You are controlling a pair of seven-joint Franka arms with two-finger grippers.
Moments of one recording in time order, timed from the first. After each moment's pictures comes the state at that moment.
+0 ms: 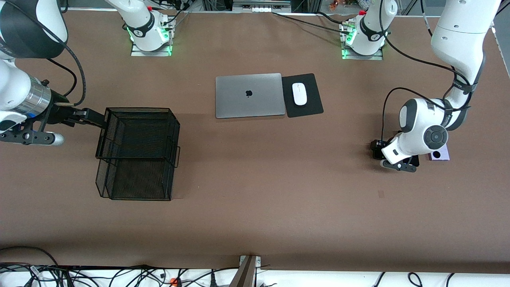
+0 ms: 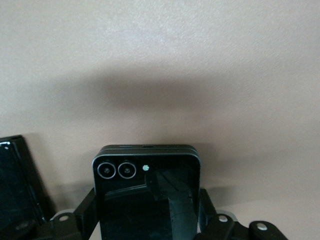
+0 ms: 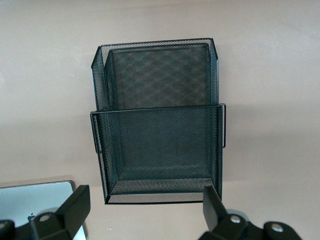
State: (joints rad) left arm 0.08 0.55 -0.06 -2.01 0.07 2.35 0.14; right arm 0.13 0.21 -0.05 -1.49 0.06 1.64 0.15
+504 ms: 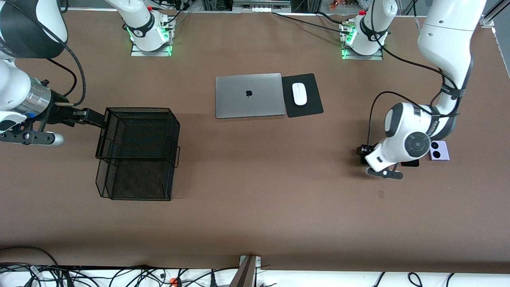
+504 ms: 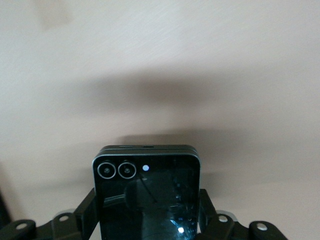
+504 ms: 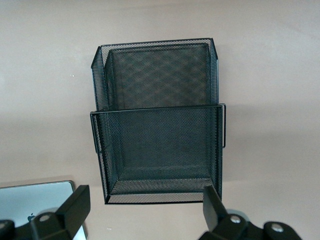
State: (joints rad) left arm -0.07 0.57 -0.07 -1.86 0.06 2.23 -0.05; right arm 0.13 0.21 -0.05 -1.49 0.06 1.64 0.15
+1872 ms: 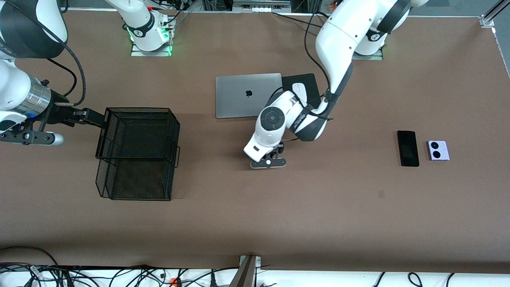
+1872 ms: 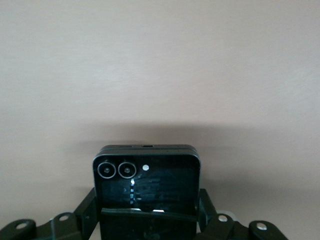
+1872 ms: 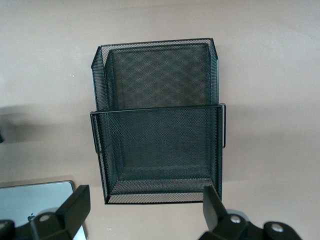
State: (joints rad) left arm -0.64 0.97 -0.08 -1.20 0.00 2.24 -0.81; right arm 0.13 0.21 -0.05 -1.49 0.06 1.64 0.15
